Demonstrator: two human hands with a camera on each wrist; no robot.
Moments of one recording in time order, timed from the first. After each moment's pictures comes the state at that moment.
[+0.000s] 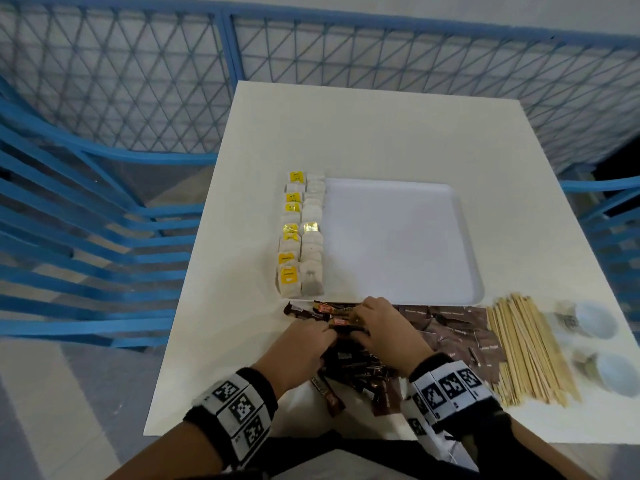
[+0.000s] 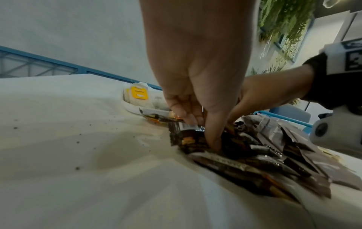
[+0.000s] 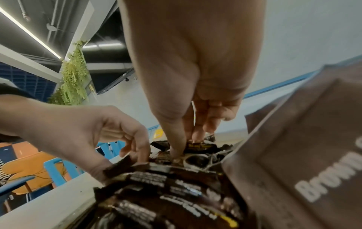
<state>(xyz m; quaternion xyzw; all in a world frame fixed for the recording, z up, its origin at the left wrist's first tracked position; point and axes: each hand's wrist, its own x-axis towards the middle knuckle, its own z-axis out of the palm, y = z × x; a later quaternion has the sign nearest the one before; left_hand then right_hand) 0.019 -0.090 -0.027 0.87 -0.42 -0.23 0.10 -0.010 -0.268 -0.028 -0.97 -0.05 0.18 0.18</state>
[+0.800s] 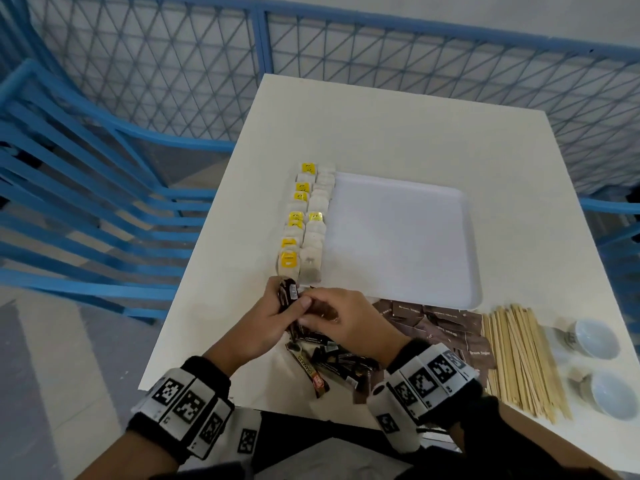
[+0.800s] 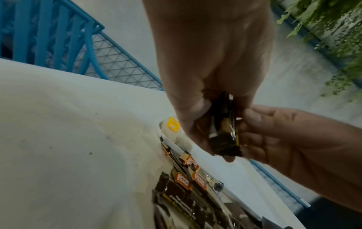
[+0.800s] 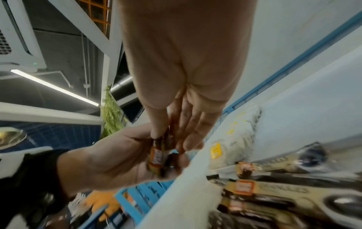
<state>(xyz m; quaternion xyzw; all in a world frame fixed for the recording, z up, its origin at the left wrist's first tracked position) 0.007 -0.072 0.005 0.74 -0.01 -0.26 0.62 -0.009 -0.238 0.018 -0.84 -0.15 0.15 0.51</state>
